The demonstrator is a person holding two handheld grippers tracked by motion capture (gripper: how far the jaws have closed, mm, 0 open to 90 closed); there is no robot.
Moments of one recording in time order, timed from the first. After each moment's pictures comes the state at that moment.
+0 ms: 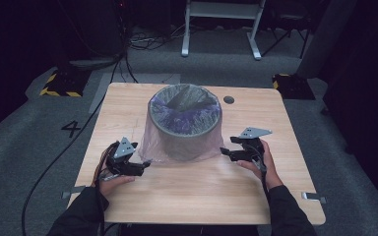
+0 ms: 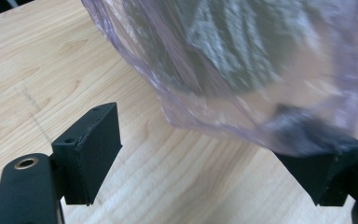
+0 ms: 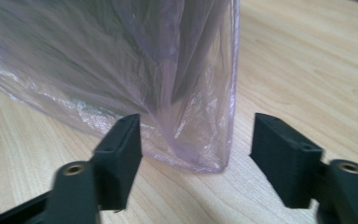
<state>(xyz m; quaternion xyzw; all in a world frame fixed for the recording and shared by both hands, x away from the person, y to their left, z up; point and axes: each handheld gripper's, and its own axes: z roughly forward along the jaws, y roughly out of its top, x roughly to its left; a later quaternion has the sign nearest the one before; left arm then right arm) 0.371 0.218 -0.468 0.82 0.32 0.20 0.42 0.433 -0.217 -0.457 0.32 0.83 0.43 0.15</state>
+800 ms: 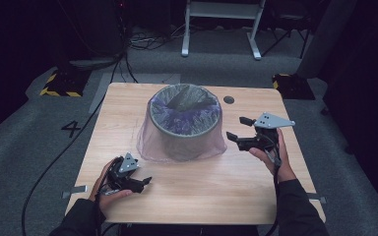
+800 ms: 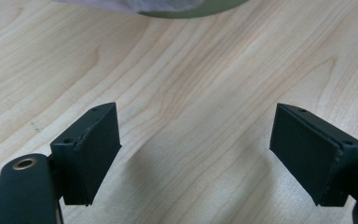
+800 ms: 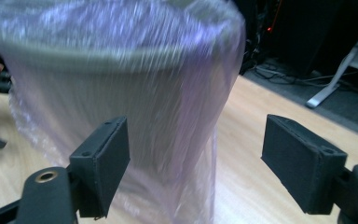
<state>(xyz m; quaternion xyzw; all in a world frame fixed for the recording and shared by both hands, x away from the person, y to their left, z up) 0.345 0.212 -0.498 0.86 0.32 0.17 0.36 0.415 -0.224 -0.372 0.27 0.78 0.51 0.22</state>
